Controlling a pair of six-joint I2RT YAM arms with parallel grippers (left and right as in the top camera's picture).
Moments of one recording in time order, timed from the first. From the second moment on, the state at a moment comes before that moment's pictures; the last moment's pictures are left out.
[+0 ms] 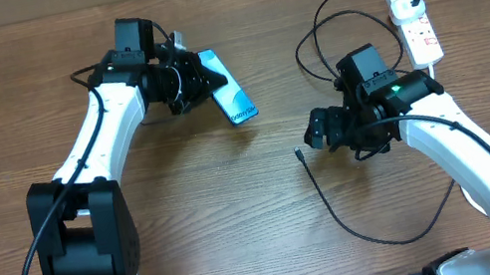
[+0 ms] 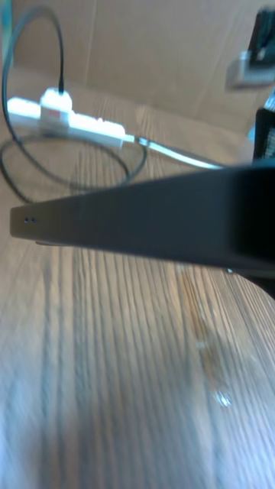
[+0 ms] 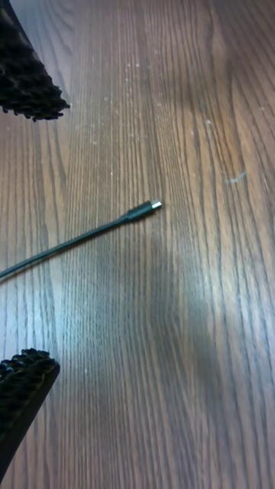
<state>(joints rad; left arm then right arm) -0.18 1.95 1.51 -0.65 0.70 -0.62 0.30 1.52 1.09 -0.90 -0.22 0.49</state>
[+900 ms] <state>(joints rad) -0.18 1.95 1.51 -0.73 0.53 -0.47 0.44 1.61 1.13 -1.03 -0.18 0.49</state>
